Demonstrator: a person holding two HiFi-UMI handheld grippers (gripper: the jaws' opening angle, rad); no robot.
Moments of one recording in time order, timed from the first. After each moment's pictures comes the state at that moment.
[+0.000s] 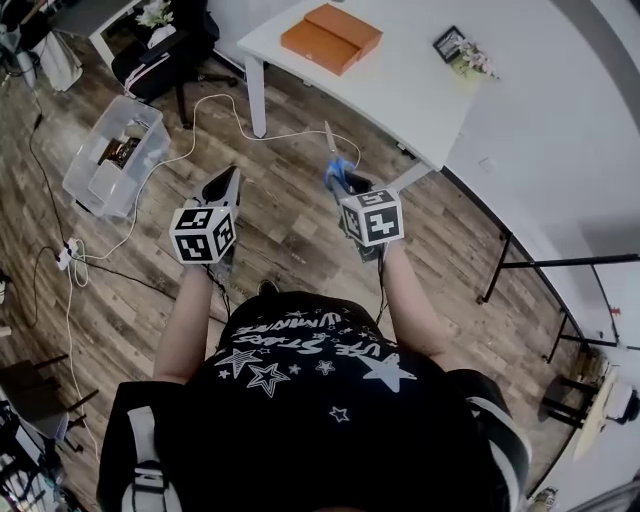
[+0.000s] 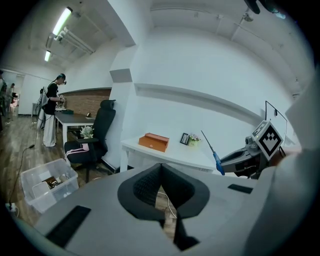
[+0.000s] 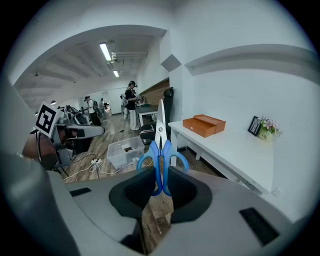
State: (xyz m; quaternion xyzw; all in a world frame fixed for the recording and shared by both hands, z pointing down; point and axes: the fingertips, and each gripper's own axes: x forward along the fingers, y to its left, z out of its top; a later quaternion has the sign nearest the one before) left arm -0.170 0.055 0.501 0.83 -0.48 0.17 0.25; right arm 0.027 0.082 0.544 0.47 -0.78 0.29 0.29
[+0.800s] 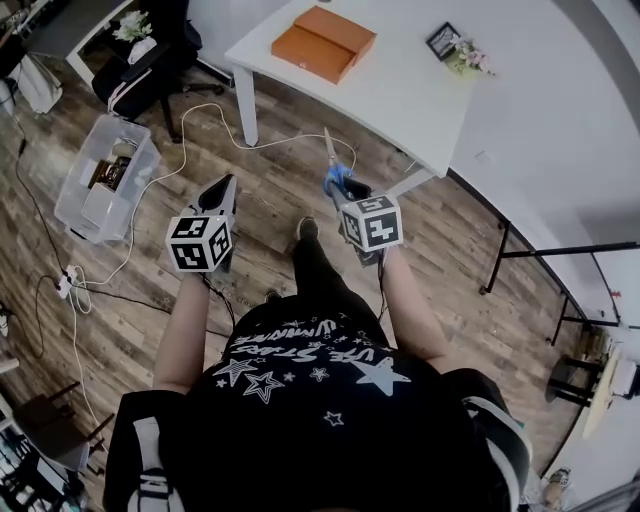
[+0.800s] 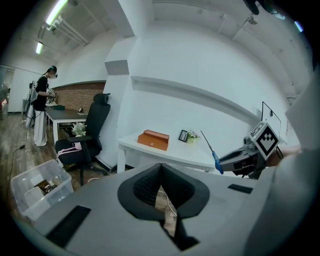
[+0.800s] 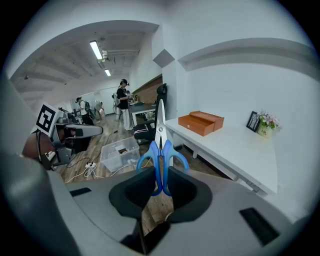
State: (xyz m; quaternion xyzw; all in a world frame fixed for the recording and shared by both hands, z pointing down) left arm -0.195 -0.014 0.527 0.84 -0.43 0.18 0.26; right arm 0.007 0.026 0.569 0.49 -0.76 0.31 0.29
